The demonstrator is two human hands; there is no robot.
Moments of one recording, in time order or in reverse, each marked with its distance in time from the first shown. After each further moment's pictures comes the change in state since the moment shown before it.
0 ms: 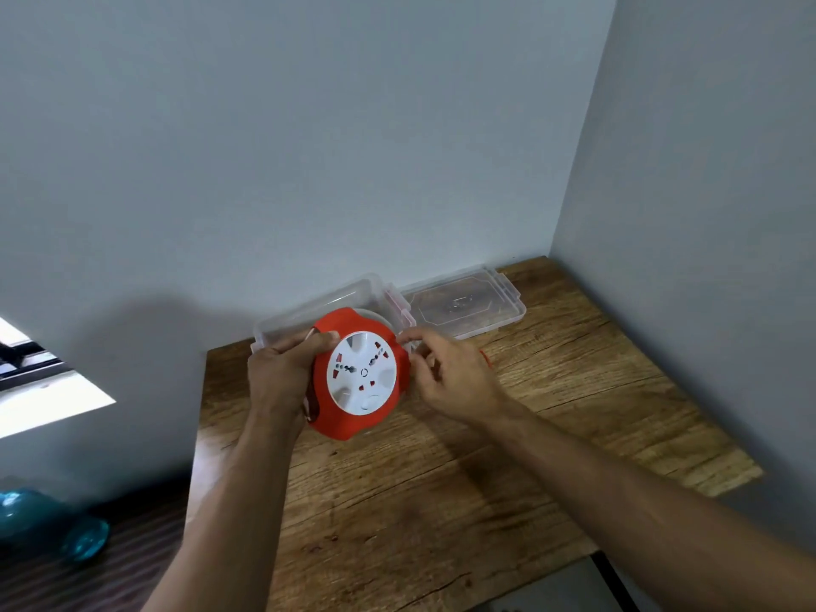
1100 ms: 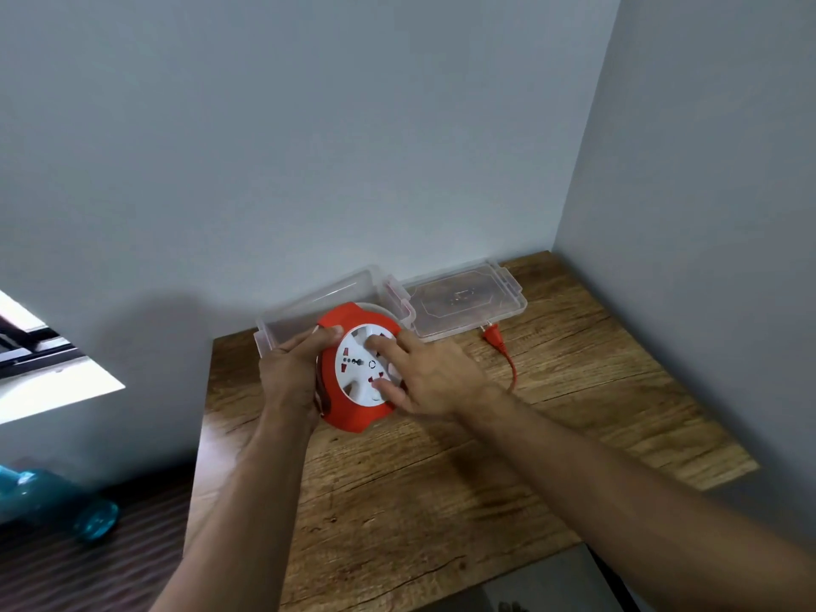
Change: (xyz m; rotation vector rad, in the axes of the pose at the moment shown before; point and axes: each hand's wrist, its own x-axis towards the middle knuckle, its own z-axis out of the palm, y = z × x) left_hand -0.014 -0.011 0.007 -0.202 0.016 -0.082; right_hand 0.004 -0.010 0.011 -0.454 -0.248 -0.307
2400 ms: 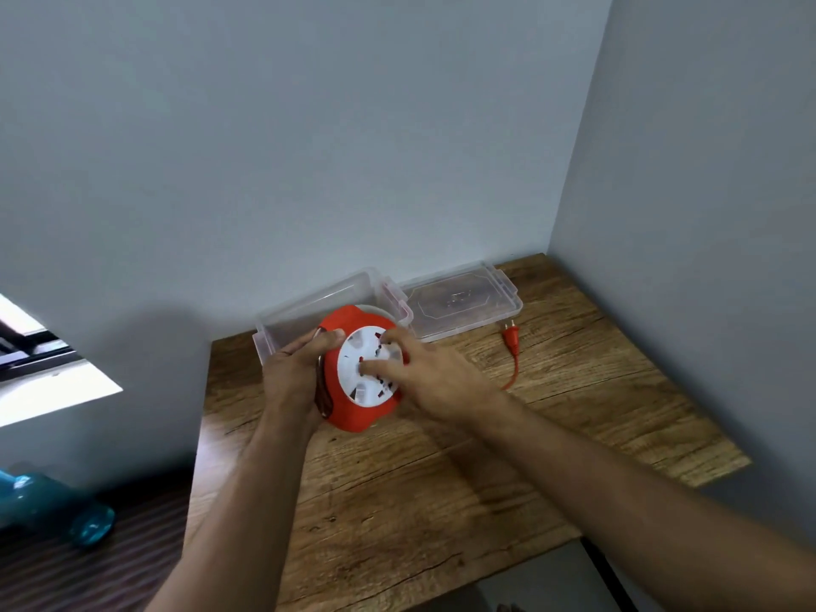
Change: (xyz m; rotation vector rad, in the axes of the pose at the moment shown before) left_hand -0.002 -0.002 -0.001 -0.015 -0.080 -0.022; right_hand -0.014 -0.003 -0.009 -0.016 0.035 -0.113
